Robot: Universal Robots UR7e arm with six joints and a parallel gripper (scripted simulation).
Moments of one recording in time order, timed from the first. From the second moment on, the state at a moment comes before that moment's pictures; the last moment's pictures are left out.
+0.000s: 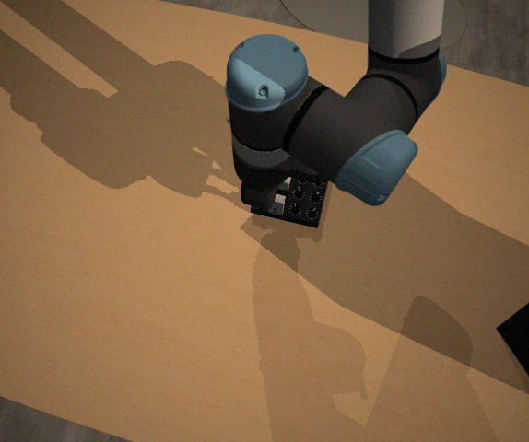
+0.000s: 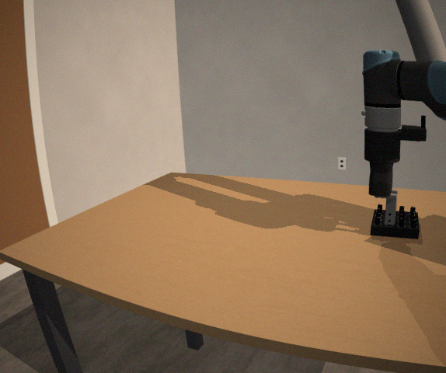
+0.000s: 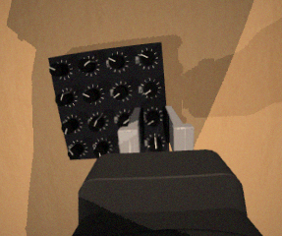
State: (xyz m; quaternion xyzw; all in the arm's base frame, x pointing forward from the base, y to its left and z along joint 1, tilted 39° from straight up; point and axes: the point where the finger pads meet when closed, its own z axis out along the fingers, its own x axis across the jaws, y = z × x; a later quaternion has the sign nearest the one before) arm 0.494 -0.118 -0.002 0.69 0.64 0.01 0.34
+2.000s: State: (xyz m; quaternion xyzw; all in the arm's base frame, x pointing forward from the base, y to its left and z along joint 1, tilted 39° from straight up) arm 0.494 -0.118 -0.003 0.69 0.64 0.01 0.34
